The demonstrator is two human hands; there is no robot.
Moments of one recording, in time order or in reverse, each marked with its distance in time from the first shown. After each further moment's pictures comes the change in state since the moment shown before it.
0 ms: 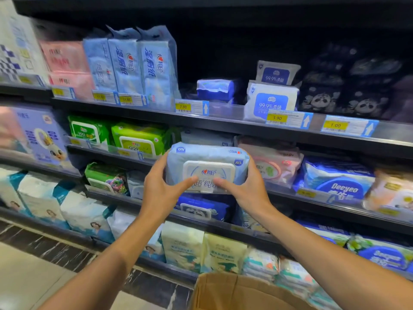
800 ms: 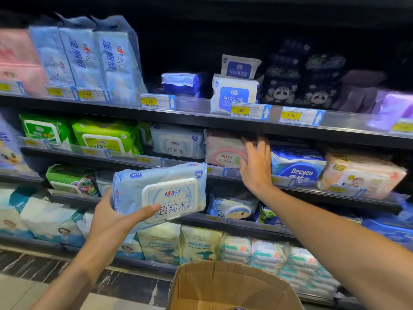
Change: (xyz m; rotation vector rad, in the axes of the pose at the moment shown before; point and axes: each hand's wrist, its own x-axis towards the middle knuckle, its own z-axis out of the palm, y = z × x) left_hand -0.063 0.013 -0.031 -0.183 -0.064 -0.336; right_hand 0.042 0.040 -0.090 -1.009 0.297 -0.130
